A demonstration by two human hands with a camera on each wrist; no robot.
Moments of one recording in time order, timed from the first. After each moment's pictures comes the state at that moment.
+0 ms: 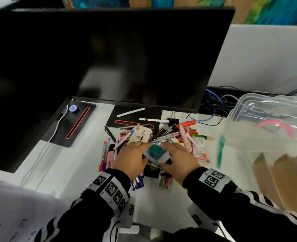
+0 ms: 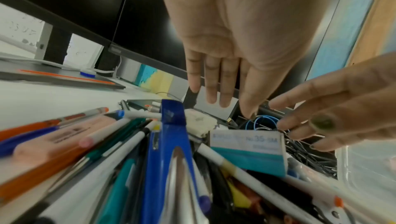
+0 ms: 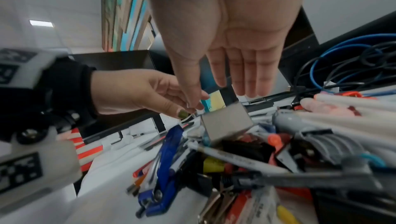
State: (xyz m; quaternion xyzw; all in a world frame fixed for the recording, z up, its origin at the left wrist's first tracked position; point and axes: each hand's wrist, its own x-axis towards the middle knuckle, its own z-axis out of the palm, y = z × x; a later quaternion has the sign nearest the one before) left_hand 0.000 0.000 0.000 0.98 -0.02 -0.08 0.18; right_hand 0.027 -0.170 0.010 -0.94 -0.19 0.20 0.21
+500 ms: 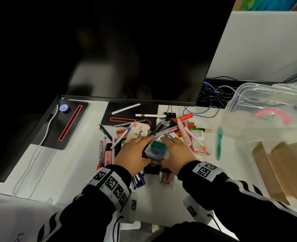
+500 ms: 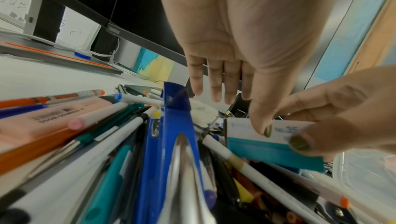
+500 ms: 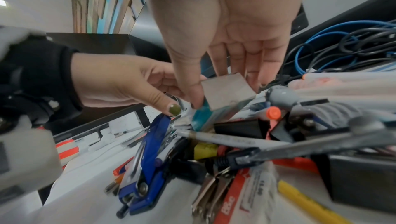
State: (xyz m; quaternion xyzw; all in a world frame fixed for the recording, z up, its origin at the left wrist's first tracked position) left_hand 0.013 0.011 -0.017 0.97 -0.05 -0.12 0.23; right_hand 0.034 -0.153 -0.005 -0.95 -0.13 0.20 0.18
